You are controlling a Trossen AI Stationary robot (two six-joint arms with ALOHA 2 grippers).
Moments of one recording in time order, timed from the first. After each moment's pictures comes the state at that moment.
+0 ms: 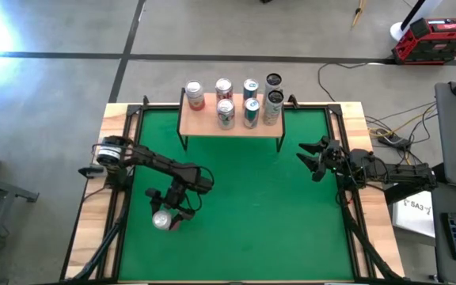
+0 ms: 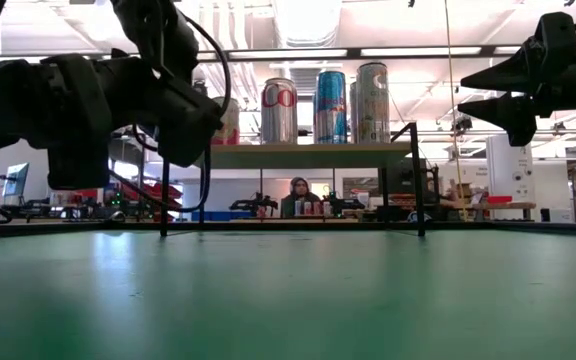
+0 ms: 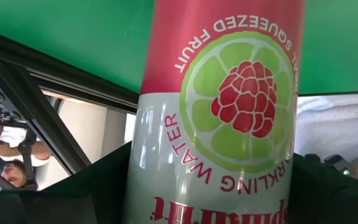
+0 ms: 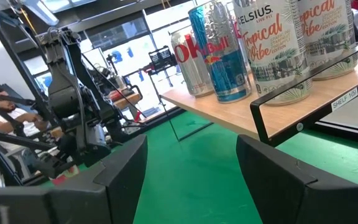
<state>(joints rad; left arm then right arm) -0.11 1.90 1.07 -1.32 0.93 -0.93 -0.07 0.02 0.01 0.06 0.29 0.34</state>
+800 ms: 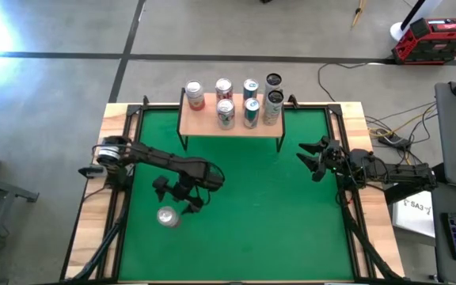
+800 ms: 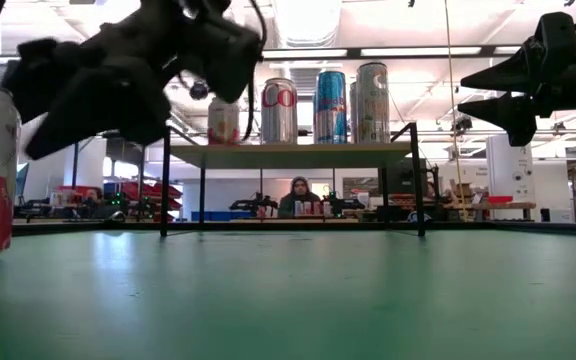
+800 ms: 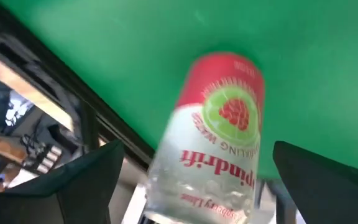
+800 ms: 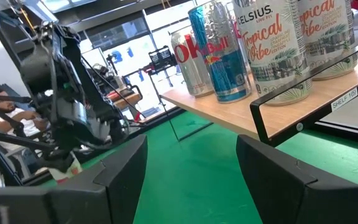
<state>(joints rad) -0.11 1.90 1.35 -1.50 0.49 -1.18 -0.07 0.02 0.01 0.06 0.29 0.34</state>
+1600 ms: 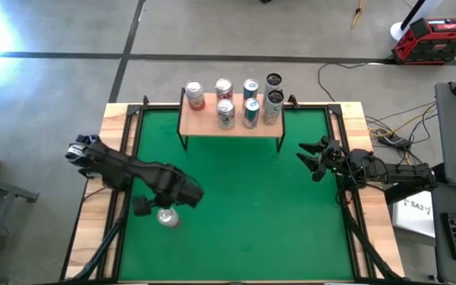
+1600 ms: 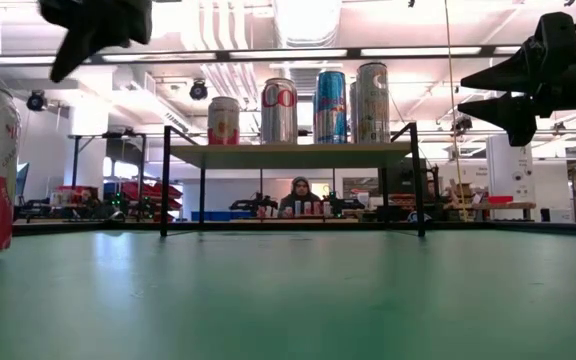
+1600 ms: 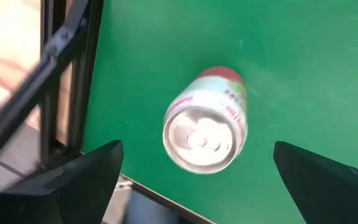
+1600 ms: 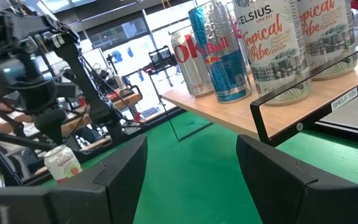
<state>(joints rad) -0.33 1.63 1.46 -1.55 0.24 -2.25 -0.07 0.02 0.01 0.06 0.29 0.34</state>
